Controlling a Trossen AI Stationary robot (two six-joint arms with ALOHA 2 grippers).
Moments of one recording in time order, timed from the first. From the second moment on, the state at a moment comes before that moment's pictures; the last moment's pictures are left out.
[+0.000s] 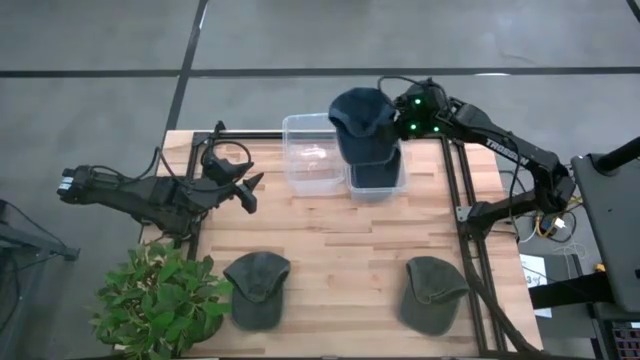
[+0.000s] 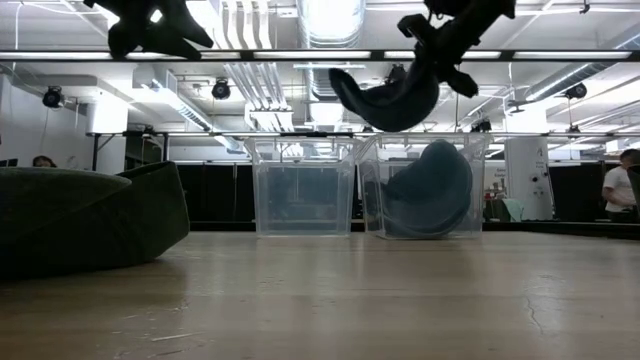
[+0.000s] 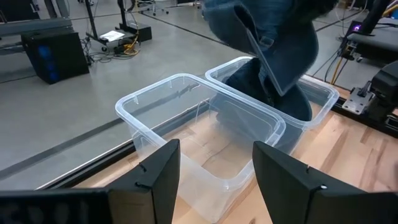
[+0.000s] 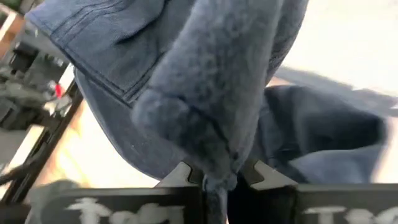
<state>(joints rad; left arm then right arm) -0.16 0.78 0.78 -0.40 -0.86 -0.45 -0.67 1.33 1.30 -0.70 -0.16 0.57</state>
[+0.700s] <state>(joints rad) -0.16 0.78 0.78 -0.40 -0.85 -0.44 -0.69 1.30 1.13 -0.77 -0.10 0.75</state>
